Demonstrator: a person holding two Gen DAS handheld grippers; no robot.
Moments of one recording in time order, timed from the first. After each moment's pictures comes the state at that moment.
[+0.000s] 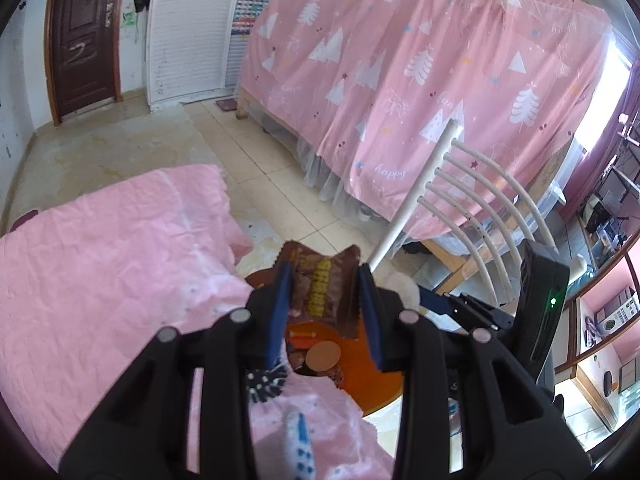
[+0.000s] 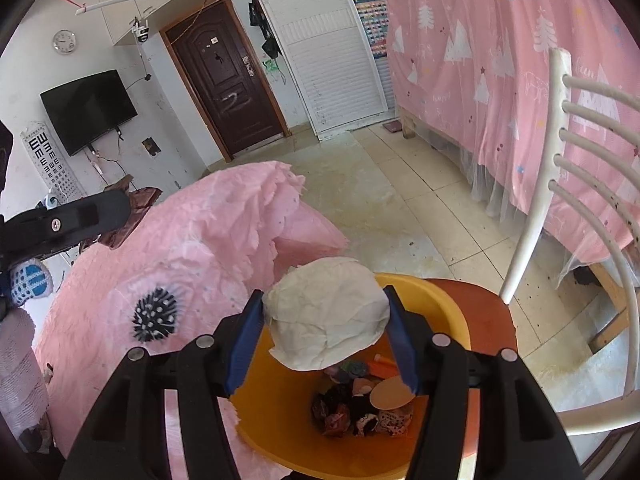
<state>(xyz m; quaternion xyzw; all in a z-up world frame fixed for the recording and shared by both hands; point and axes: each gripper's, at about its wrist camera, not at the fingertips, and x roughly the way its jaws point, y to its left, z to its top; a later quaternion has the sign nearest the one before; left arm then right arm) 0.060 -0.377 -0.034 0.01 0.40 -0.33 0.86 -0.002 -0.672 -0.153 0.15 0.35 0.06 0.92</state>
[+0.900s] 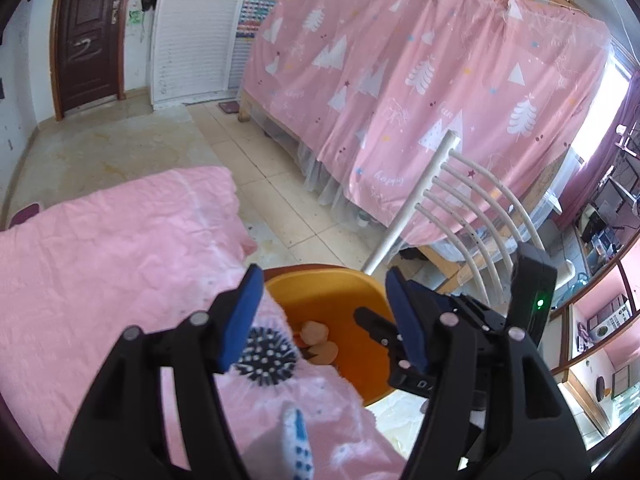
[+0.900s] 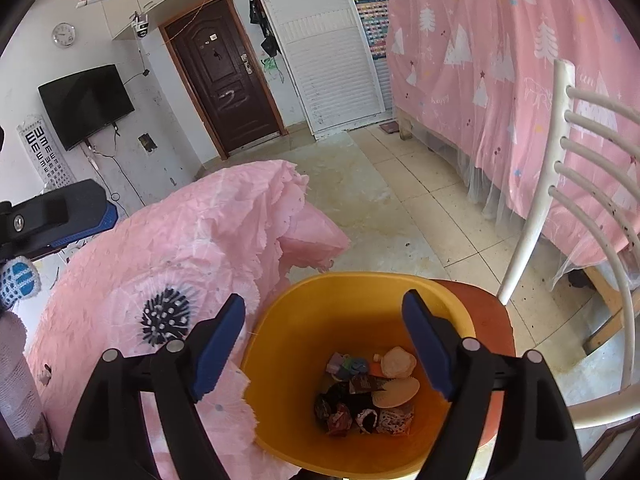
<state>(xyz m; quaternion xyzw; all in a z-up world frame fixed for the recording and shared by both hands) 0.052 -0.342 -0.015 -0.01 0.39 -0.32 0.86 0.004 -0.647 -0.132 0.13 0.35 0.05 0.93</state>
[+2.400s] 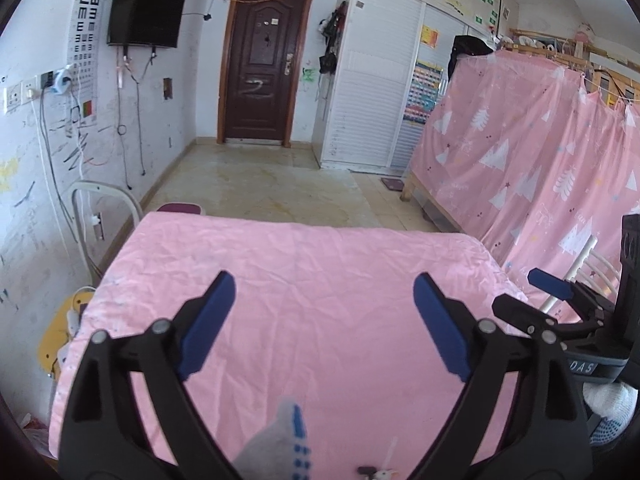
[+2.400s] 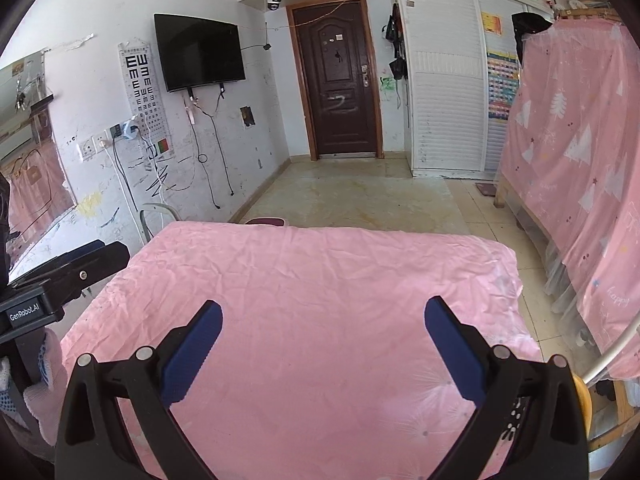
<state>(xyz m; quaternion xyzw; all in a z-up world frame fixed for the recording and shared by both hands) 0.004 -0.022 0.007 -0.07 0.28 -0.06 0.96 0.031 -0.366 -0.049 0.00 0.29 0.19 0.94</state>
